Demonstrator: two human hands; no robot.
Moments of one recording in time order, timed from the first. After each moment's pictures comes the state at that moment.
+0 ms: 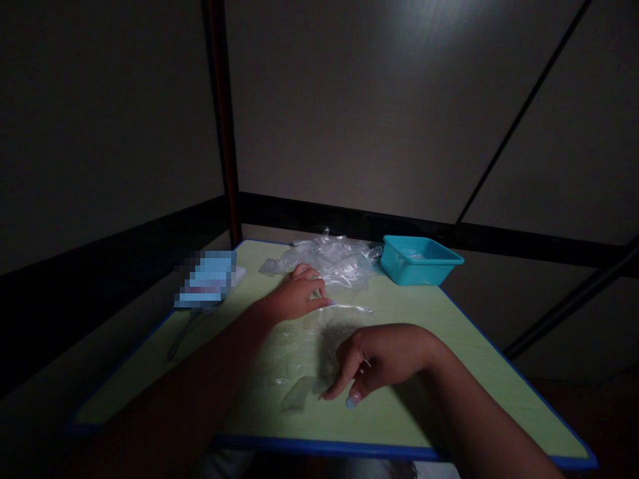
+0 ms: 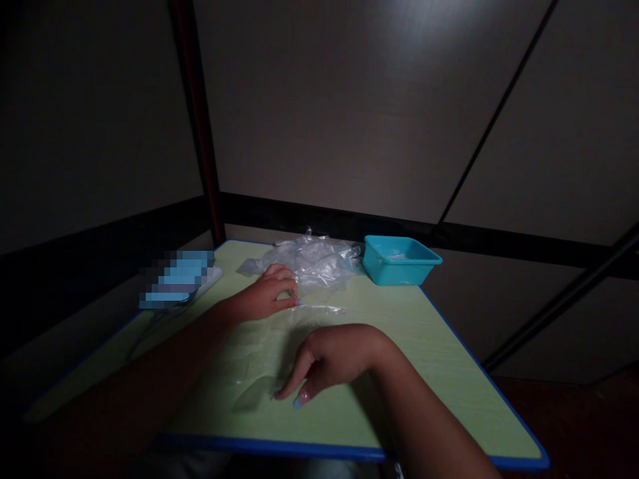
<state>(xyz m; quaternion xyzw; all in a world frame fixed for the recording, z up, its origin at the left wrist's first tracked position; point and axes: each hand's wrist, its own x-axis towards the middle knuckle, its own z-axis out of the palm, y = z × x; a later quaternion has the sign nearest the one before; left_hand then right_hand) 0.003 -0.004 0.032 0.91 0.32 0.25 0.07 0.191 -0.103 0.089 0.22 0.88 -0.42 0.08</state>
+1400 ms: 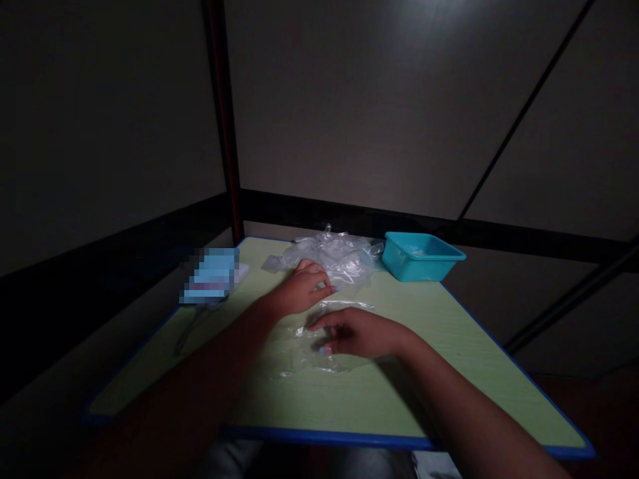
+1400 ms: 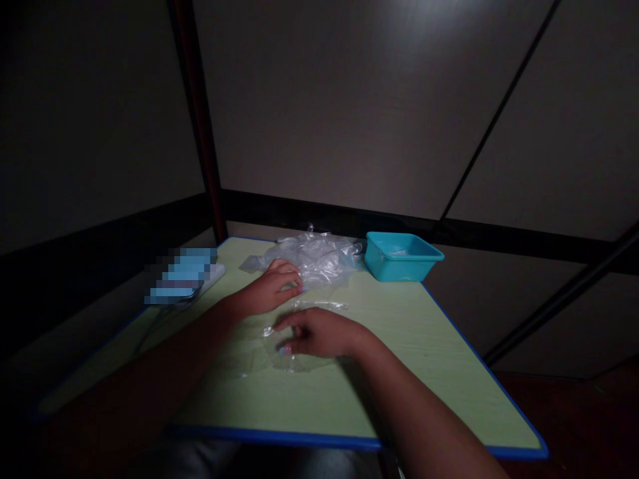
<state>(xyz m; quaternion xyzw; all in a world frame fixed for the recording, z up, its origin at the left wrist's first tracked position) 0.007 -0.002 0.033 0.90 0.29 0.31 0.08 0.178 -0.085 0.056 0.34 0.87 -0.34 -0.11</state>
